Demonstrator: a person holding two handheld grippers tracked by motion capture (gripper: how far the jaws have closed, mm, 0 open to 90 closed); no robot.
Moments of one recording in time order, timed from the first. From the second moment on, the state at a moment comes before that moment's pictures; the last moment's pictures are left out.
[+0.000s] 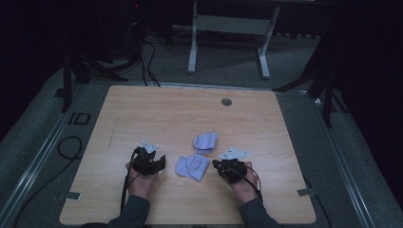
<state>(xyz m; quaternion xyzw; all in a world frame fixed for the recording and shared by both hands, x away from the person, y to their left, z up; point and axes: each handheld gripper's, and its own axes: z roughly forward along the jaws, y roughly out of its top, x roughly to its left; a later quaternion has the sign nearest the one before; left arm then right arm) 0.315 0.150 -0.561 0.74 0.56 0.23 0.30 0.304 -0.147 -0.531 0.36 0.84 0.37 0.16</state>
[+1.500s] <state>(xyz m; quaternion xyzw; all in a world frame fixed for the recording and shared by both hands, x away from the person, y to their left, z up) 0.298 0.103 -0.556 0.81 0.43 0.15 0.36 0.292 -0.108 -0.553 0.28 0.89 0.34 0.10</state>
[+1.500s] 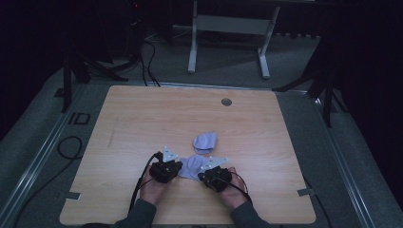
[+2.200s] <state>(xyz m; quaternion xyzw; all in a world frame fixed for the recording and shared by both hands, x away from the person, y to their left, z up) 0.286 0.089 -0.561 0.82 0.42 0.12 0.37 0.300 -0.126 -0.546 0.31 0.88 0.32 0.12</state>
